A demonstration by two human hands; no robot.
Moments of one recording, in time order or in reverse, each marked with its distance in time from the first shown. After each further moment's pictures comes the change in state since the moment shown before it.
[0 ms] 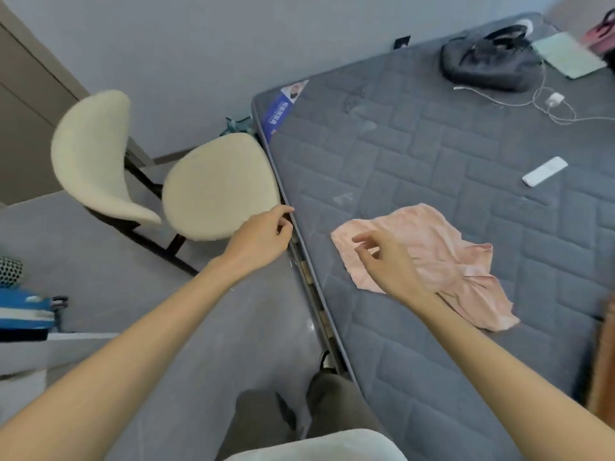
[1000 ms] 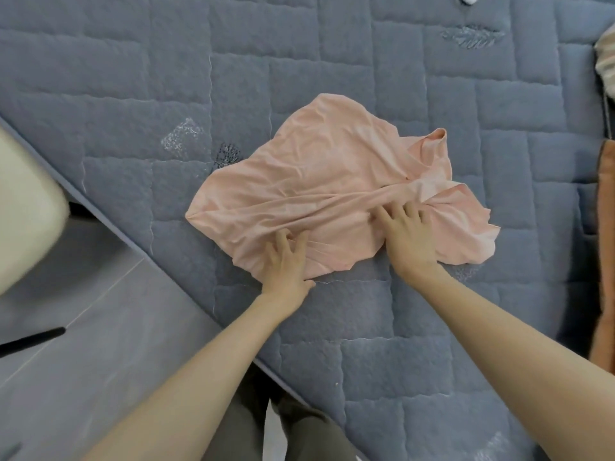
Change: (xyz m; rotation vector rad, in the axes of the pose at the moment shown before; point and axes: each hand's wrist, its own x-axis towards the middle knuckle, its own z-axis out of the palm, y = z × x) left_hand 0.173 -0.013 0.416 0.281 -0.492 0.224; right_hand 0.091 0.375 0.038 -0.905 0.148 0.280
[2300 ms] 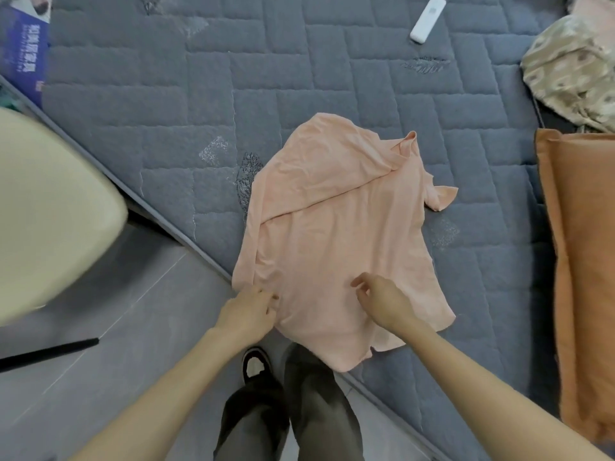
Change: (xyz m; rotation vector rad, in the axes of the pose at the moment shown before) left_hand -0.148 -0.078 -0.041 0.112 -0.228 0.091; right_hand -0.156 -0.087 -0.046 0.651 -0.460 0.332
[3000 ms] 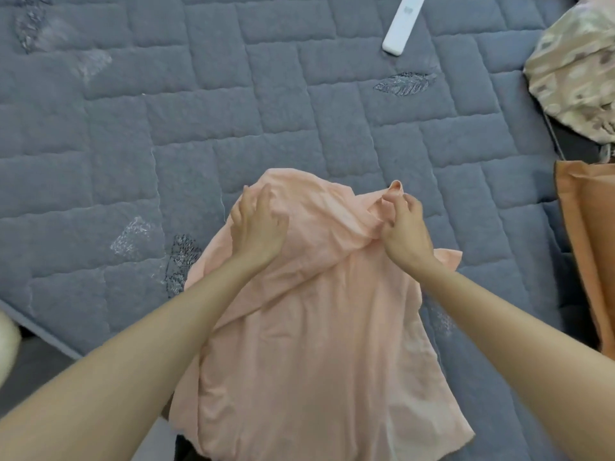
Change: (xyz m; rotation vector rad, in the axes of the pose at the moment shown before) left_hand 0.290 0.089 -0.141 -0.195 0.418 -0.054; right_hand 0.225 0.014 -0.163 0.265 0.382 0.073
